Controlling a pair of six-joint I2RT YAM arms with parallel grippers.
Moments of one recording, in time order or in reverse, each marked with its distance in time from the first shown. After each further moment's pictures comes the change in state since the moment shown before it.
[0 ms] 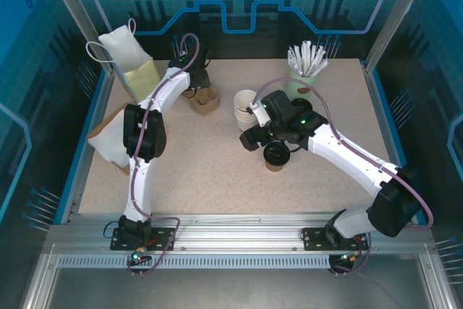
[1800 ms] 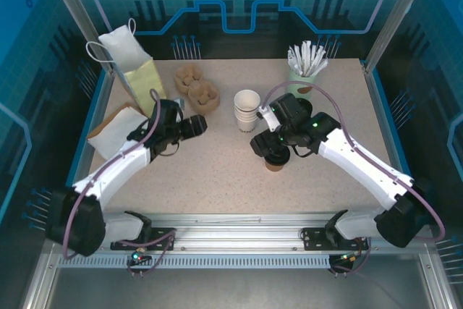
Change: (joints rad) left arm -0.049 -0.980 -1.217 0.520 0.322 -0.106; right arm -0.006 -0.103 0.003 -0.145 0.029 0.015
